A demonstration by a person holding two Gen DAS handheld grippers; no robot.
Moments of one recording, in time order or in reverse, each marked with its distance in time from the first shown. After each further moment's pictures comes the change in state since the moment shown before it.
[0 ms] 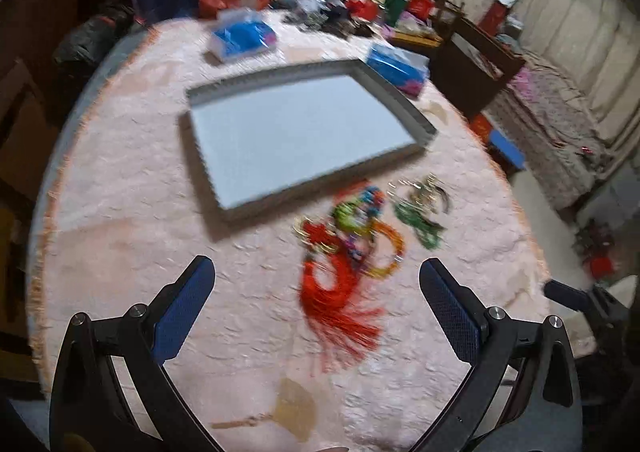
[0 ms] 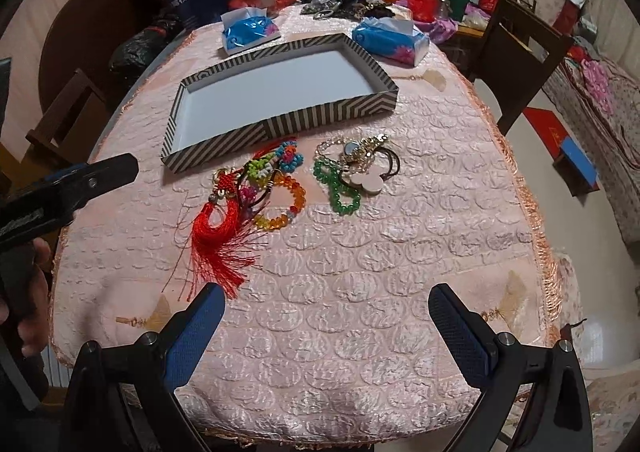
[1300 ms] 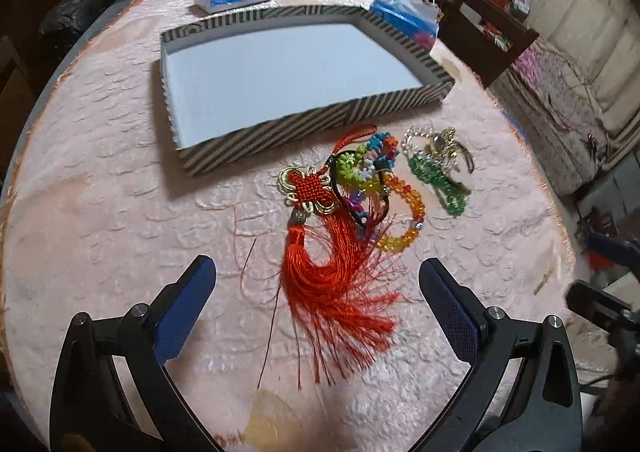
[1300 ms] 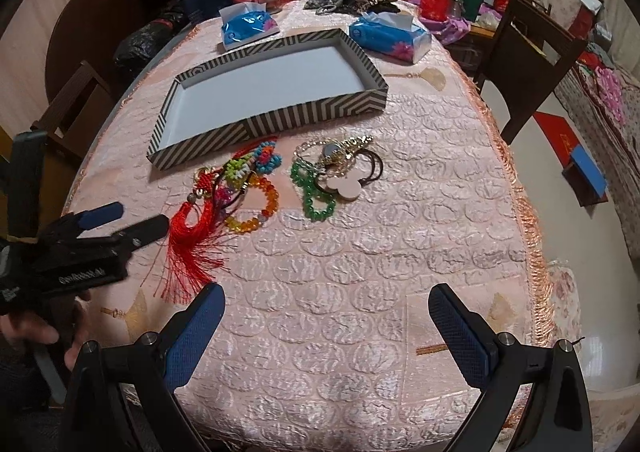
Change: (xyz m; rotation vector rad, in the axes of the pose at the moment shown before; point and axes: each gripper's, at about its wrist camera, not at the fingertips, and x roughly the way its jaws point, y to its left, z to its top) left arm 0.071 -0.002 -0.027 -0.002 0.056 0.038; right arm 0.013 -0.036 0.012 -0.048 0.022 0.040
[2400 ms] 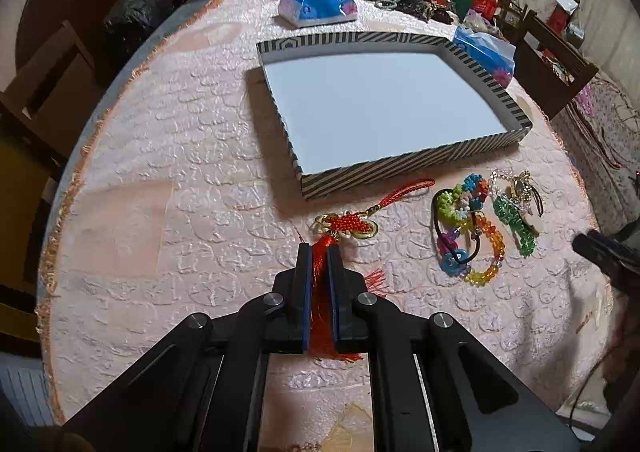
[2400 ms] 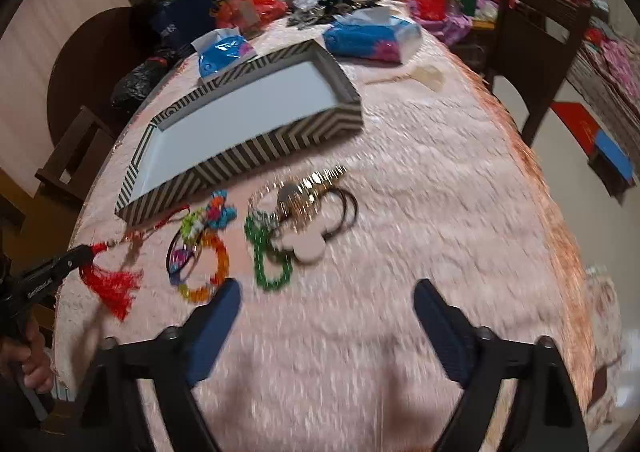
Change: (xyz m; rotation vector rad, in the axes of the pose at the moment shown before) left arm -0.027 0.049 0.002 -0.110 -0.044 0.181; right arm 0.070 -0.056 0.043 0.062 -0.100 0.138
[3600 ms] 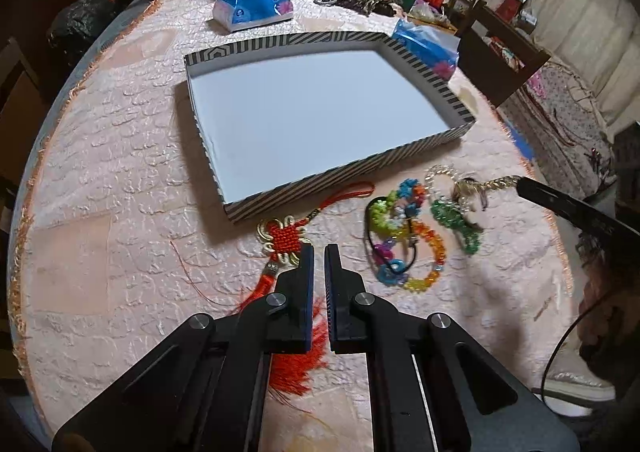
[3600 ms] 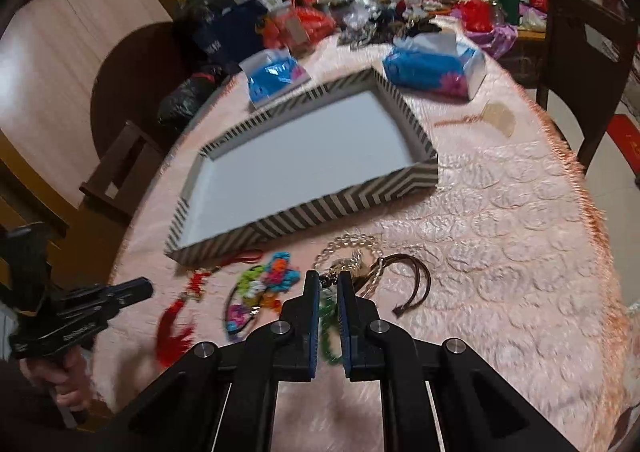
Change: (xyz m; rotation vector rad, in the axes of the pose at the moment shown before) left arm 0.000 -0.027 0.026 0.076 0.031 -0.197; right arm -0.015 0.015 0.039 0.008 -0.061 0.184
